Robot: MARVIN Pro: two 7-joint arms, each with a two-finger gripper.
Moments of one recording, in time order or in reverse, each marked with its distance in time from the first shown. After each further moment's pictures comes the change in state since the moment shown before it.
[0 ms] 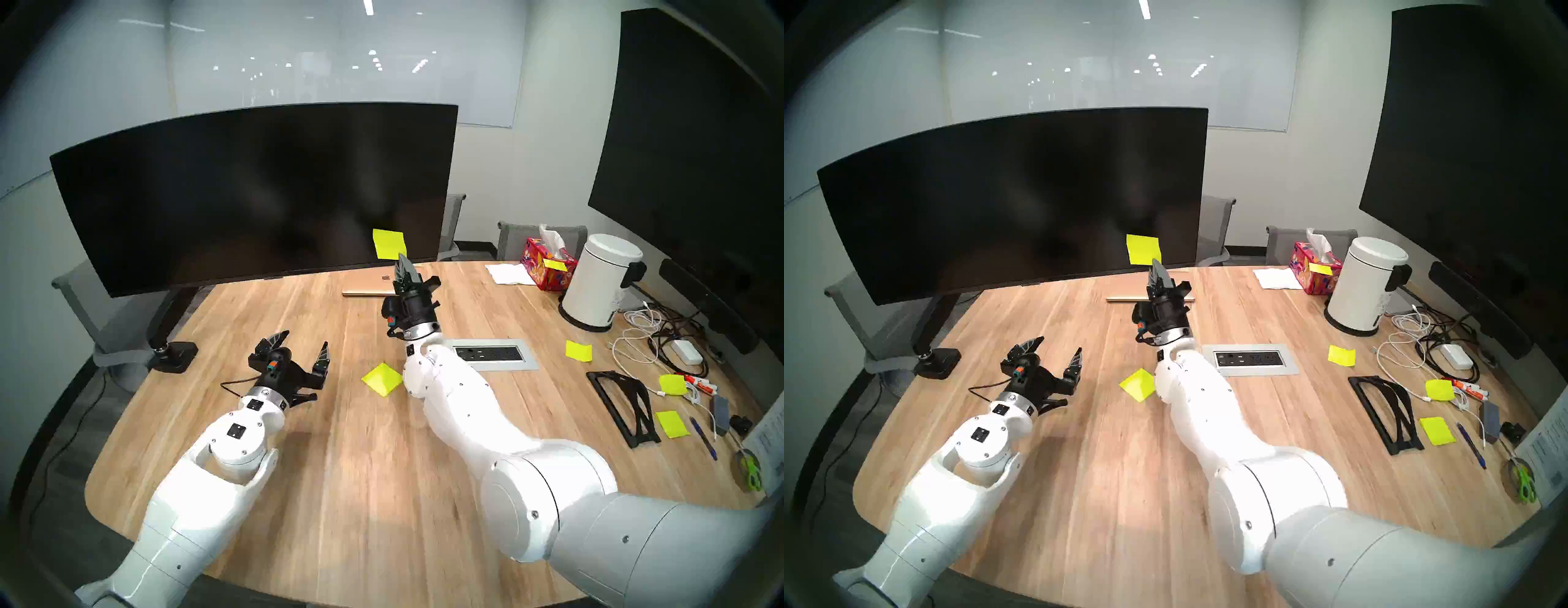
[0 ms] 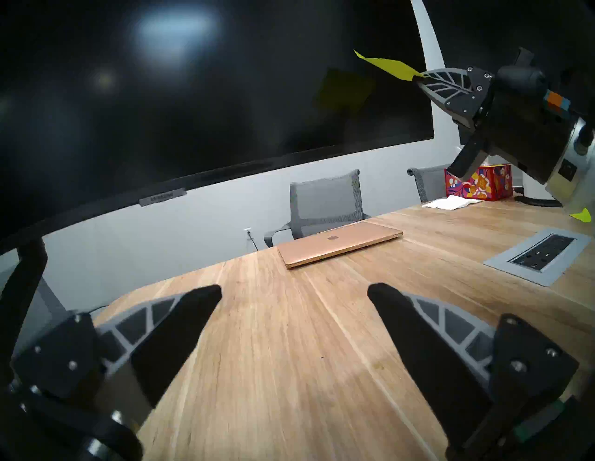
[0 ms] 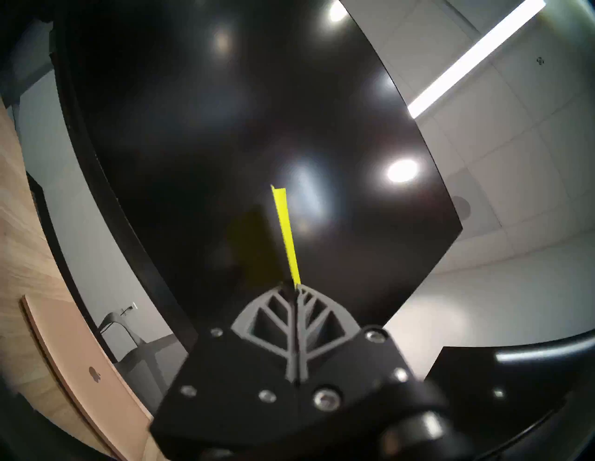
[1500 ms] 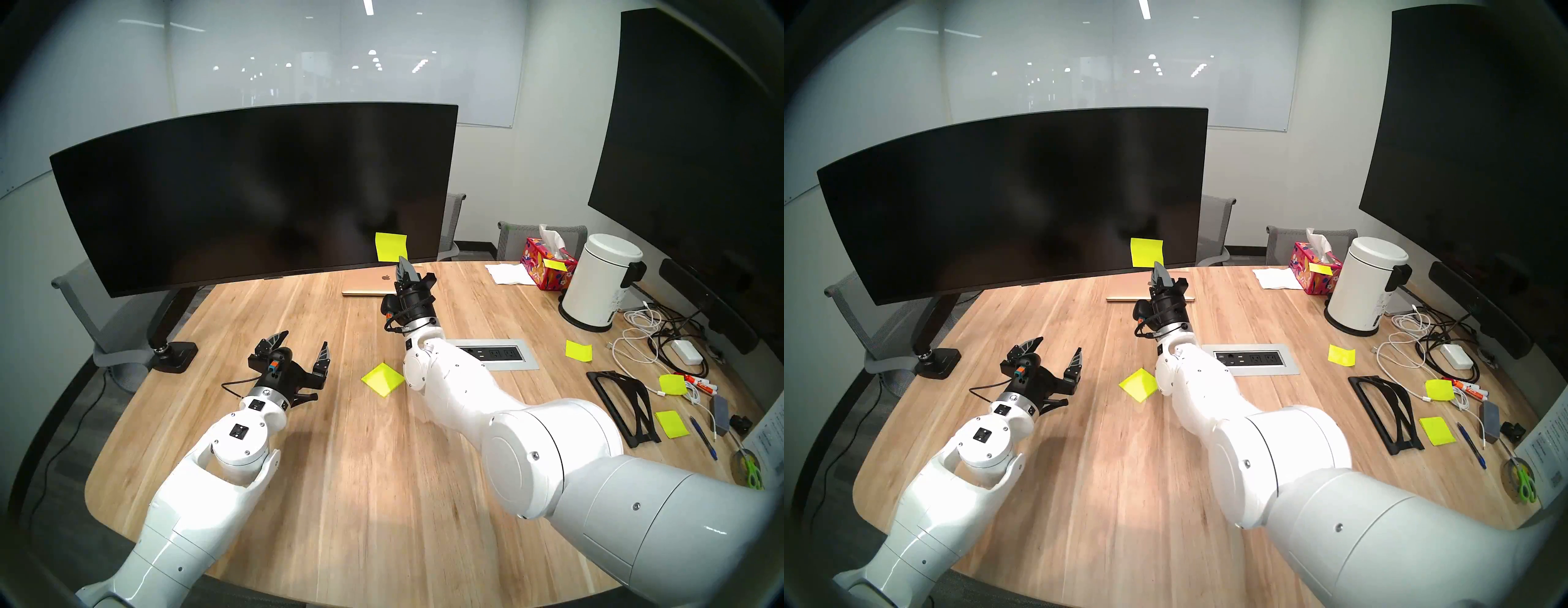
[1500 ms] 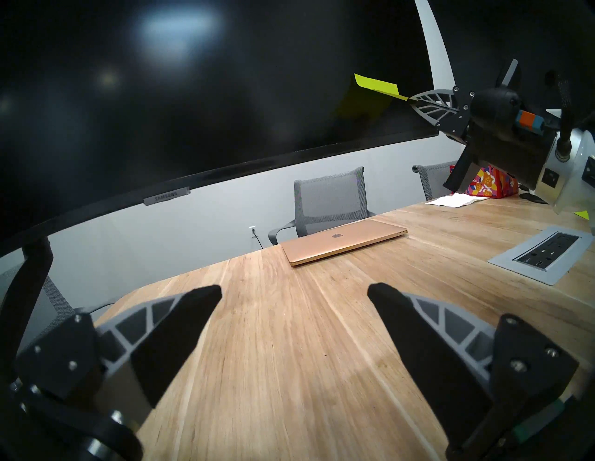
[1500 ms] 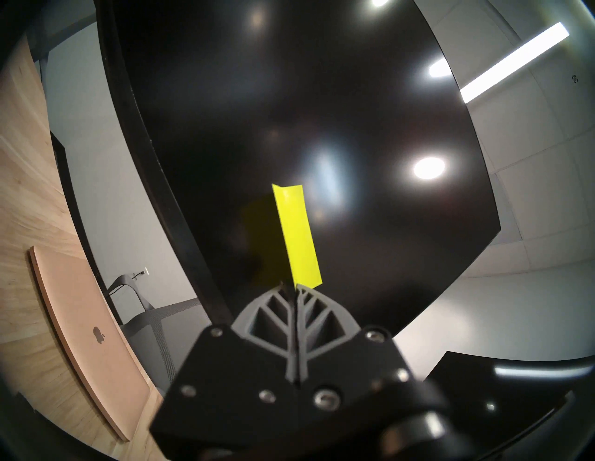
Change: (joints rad) left arm 0.004 -0.004 0.006 -0.012 0.012 0.019 0.029; right arm 0.168 -0.013 0.040 0.275 -0.030 0.090 -0.018
